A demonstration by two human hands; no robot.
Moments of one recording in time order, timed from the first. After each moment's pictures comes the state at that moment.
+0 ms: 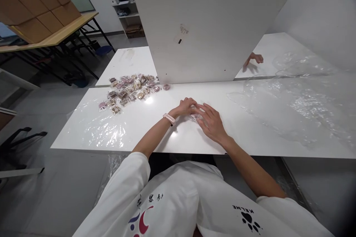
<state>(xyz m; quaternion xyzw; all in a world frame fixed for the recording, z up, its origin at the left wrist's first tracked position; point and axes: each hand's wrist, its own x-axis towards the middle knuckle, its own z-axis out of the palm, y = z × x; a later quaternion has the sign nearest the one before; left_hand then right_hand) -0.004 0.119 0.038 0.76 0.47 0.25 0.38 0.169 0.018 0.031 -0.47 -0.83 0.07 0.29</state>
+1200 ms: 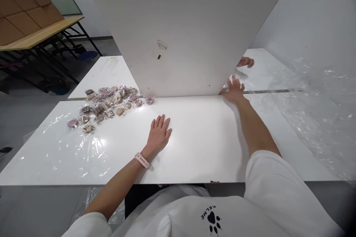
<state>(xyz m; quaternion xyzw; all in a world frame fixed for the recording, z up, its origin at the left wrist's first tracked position) -0.032 0.074 -0.002 0.80 0.60 0.10 0.04 0.377 0.282 0.022 -0.74 -0.66 0.04 0.11</state>
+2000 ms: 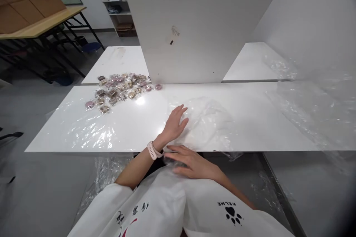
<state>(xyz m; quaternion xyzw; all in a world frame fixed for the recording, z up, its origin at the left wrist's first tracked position) -0.016 0.015 0.042 0.79 0.52 0.25 0.19 0.146 -0.091 0.080 -0.29 -0.83 0.44 0.19</state>
